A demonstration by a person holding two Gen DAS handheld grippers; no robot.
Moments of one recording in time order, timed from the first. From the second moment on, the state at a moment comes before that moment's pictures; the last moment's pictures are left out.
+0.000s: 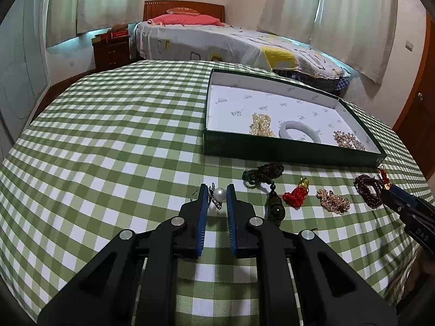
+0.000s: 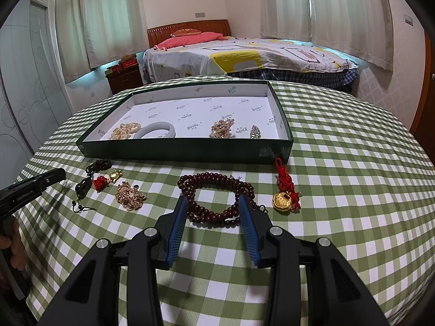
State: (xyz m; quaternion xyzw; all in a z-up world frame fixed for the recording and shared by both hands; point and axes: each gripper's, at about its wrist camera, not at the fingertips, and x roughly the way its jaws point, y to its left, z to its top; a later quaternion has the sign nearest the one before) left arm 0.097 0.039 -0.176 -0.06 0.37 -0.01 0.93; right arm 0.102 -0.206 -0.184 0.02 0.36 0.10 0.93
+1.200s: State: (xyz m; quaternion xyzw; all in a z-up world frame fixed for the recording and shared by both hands) left arm 0.102 0.046 -0.178 -0.07 0.37 0.00 0.93; right arm 0.133 -0.191 -0.195 -0.03 0.39 0.11 0.91
